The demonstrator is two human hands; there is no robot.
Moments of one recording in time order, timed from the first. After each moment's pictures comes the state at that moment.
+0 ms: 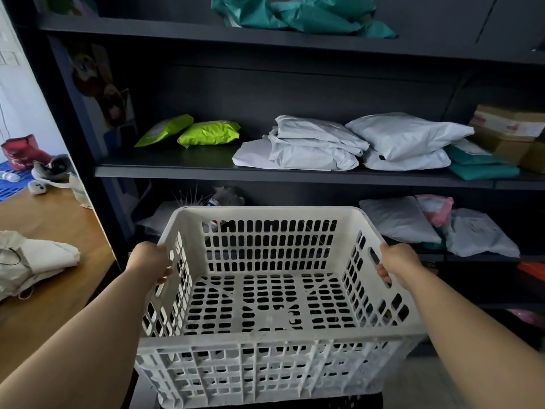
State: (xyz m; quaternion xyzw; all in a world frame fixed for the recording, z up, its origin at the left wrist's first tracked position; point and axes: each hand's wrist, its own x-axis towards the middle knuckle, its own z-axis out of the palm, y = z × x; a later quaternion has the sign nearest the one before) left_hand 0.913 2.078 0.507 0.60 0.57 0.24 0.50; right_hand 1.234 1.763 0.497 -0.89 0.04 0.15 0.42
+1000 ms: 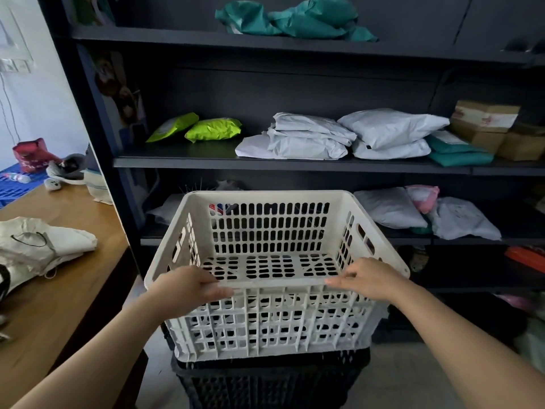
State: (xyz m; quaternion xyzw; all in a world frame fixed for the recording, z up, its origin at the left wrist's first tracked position) left_hand 0.838 1.962 0.508 0.94 0.27 -0.03 0.19; right_hand 1.095 1.704 0.513 -0.89 -0.42 0.17 0.09
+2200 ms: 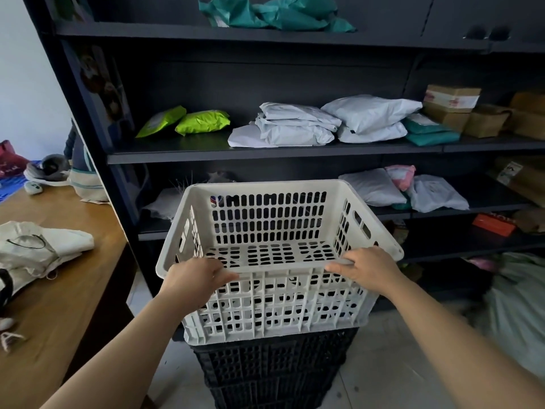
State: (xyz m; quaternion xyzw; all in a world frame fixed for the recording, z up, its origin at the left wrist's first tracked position) left_hand 0.806 1.951 0.508 0.97 0.23 0.06 0.06; right_hand 1.039 1.680 0.501 -0.89 -0.44 0.00 0.11
